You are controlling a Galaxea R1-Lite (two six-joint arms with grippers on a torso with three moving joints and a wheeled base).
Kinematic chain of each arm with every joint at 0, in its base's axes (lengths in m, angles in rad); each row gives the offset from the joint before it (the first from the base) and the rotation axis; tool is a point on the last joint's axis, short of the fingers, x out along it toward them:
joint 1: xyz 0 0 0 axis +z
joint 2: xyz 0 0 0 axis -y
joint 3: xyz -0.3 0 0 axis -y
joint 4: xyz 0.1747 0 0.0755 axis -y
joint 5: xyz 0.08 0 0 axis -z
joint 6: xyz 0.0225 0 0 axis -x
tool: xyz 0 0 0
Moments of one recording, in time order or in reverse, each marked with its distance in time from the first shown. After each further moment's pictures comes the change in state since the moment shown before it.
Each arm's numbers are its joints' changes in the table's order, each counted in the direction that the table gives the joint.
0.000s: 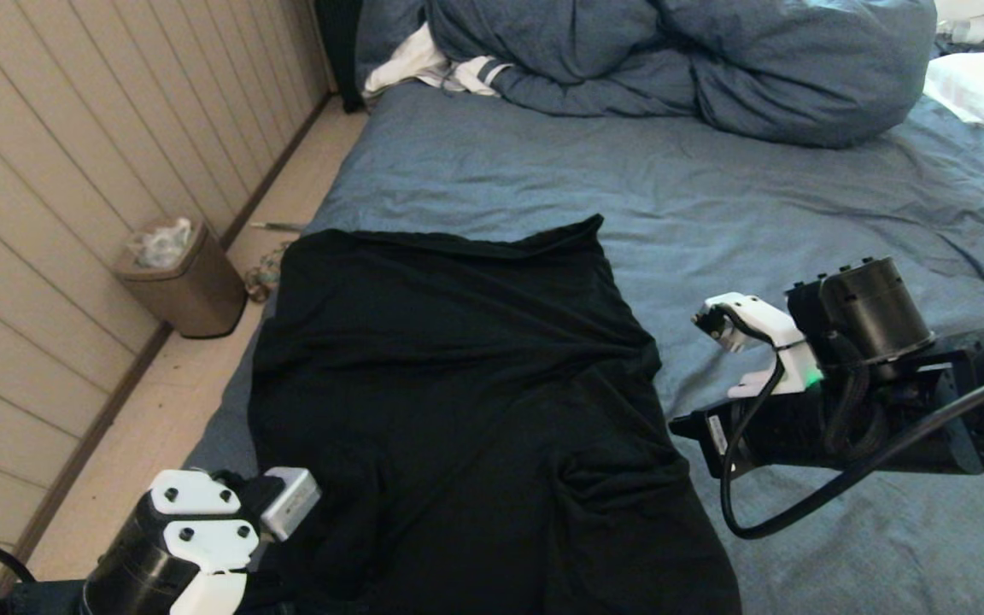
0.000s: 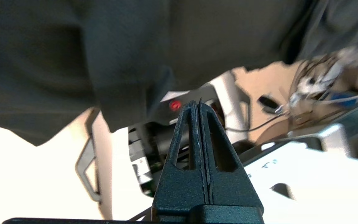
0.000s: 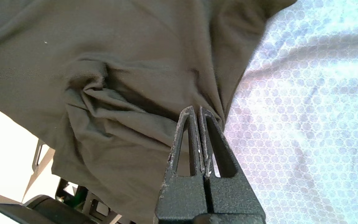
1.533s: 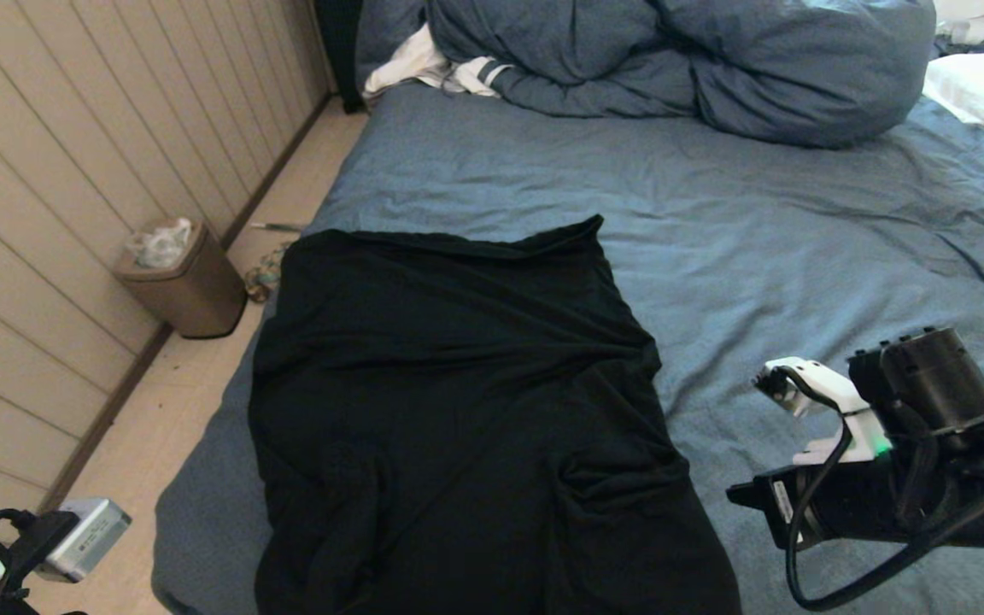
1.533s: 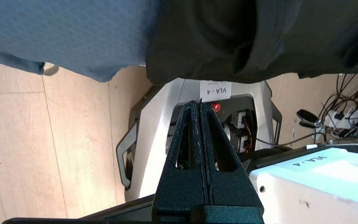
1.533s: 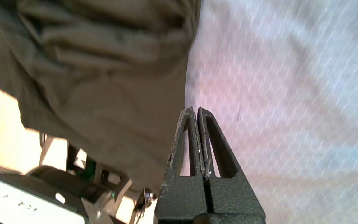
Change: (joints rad) left arm 0.318 0.398 -0.112 -0.271 0.027 -0.125; right arm -0.100 0.097 -0.220 -0.007 -0.050 -0.041
